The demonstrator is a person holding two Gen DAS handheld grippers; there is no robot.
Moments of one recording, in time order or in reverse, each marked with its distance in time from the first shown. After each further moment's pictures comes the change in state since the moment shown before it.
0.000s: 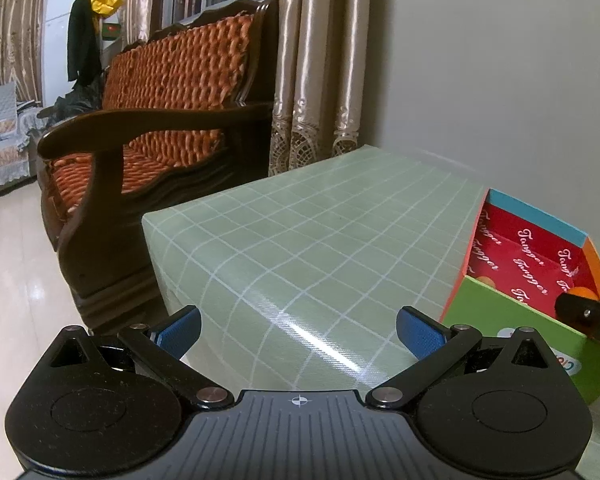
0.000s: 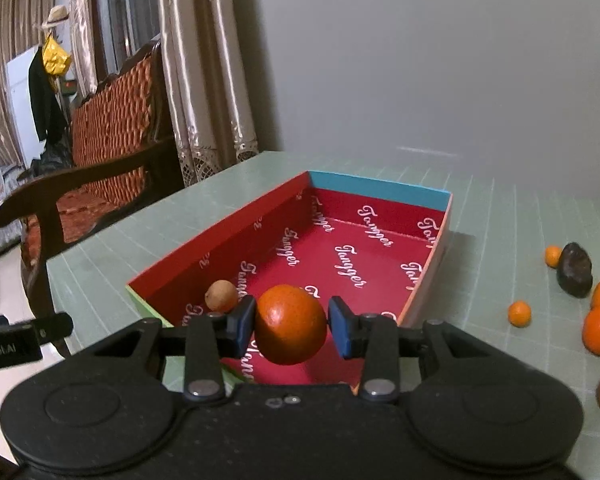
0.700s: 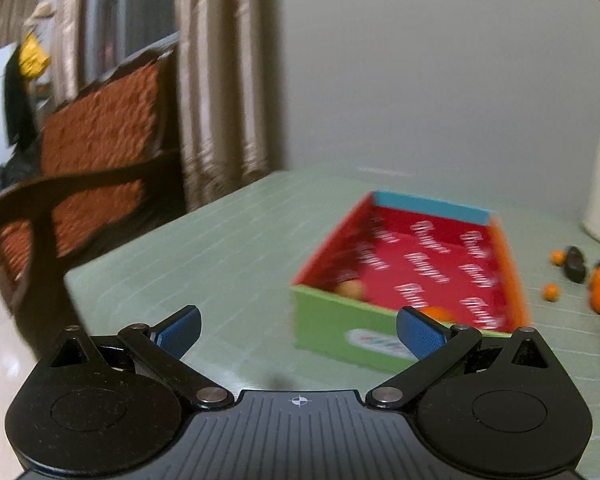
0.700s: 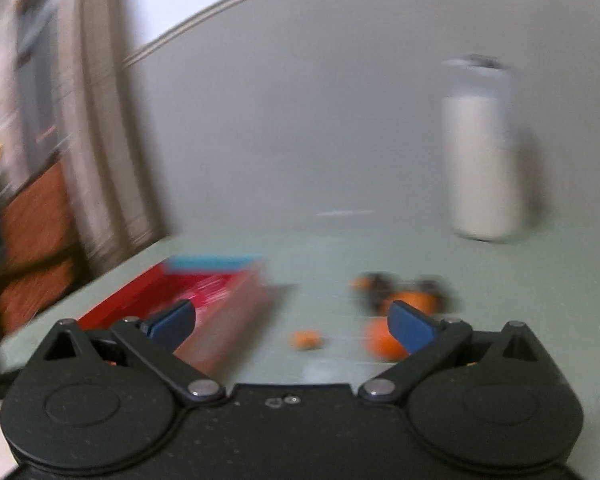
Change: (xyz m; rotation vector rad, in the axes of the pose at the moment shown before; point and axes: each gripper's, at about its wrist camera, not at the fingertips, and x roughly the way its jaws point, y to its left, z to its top) left arm -0.043 -0.094 -0.012 0.201 -0.115 -0.146; right arm -0.115 -0.123 -0.023 0.245 -0.255 -0.256
